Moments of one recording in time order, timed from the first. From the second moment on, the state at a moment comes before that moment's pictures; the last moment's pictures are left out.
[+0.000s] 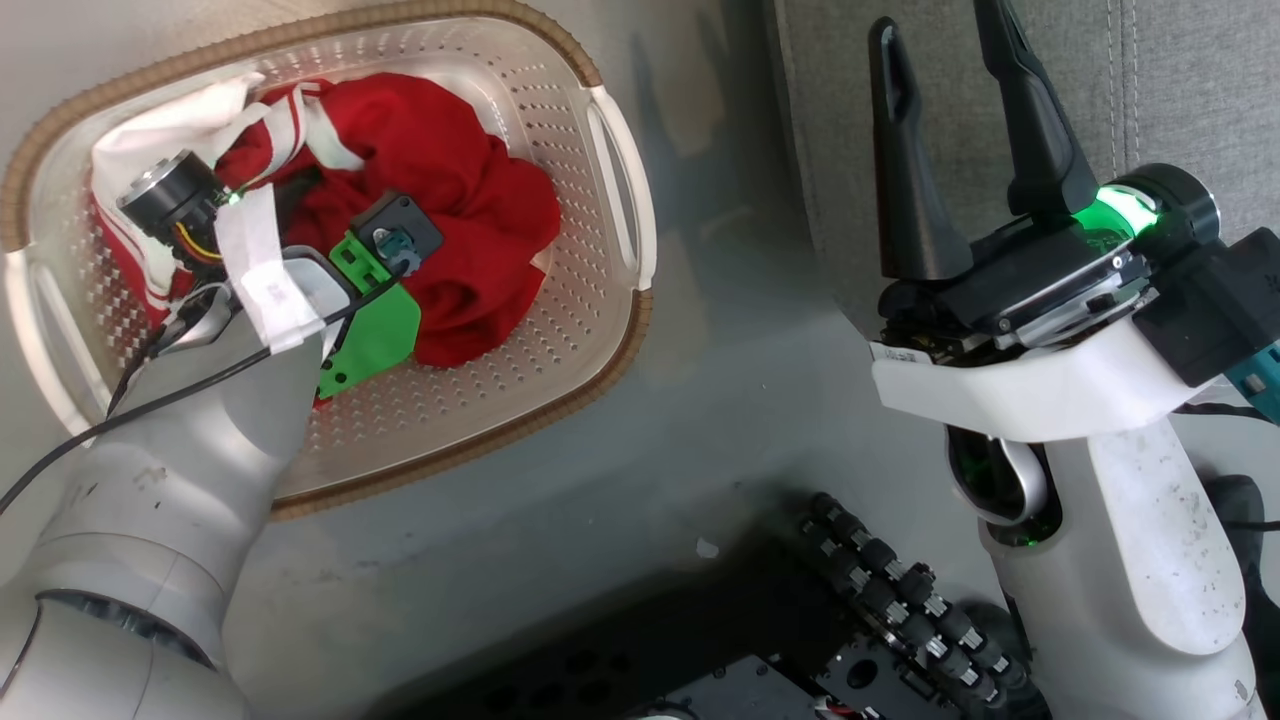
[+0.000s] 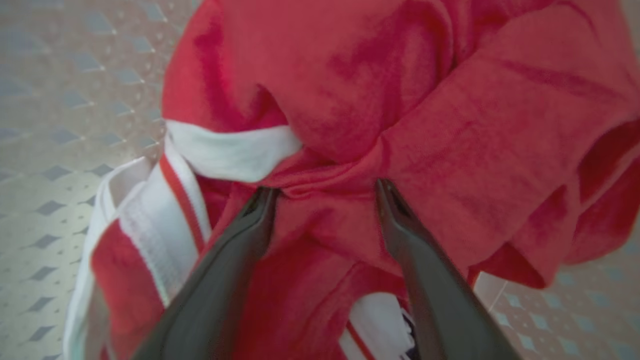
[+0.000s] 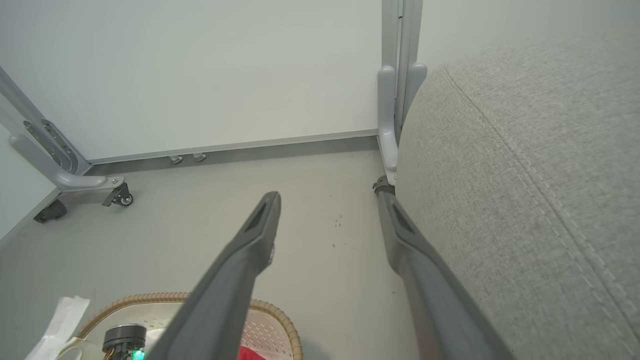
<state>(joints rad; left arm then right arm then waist) -1.10 0.18 -0.80 1.27 0.16 -0.07 -0.07 -0.50 -0.05 0.24 -0.16 0.28 0.13 -0.26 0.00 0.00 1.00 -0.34</state>
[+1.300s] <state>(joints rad) -1.03 0.11 -0.74 1.22 -0.05 -0.07 -0.22 -0.46 -0.05 0.21 -0.16 0.27 0.13 -0.26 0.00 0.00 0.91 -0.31</state>
